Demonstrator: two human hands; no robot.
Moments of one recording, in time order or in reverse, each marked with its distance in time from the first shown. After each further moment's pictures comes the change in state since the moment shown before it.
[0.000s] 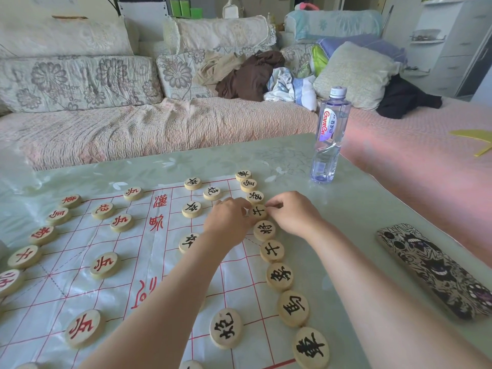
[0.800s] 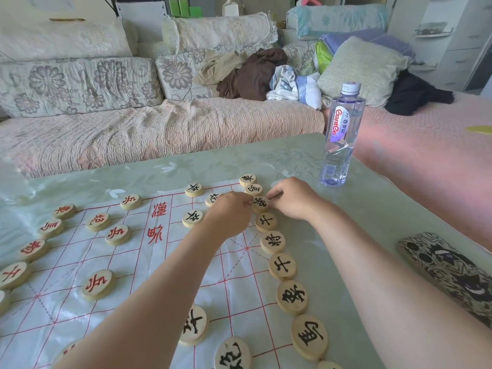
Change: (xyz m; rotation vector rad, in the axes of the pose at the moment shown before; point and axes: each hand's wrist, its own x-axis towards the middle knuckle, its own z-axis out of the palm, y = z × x) left_hand 0.045 -0.004 -0.011 0.011 -0.035 -0.016; right_hand 0.063 -0.005 -0.005 -0.080 -0.076 -0.037
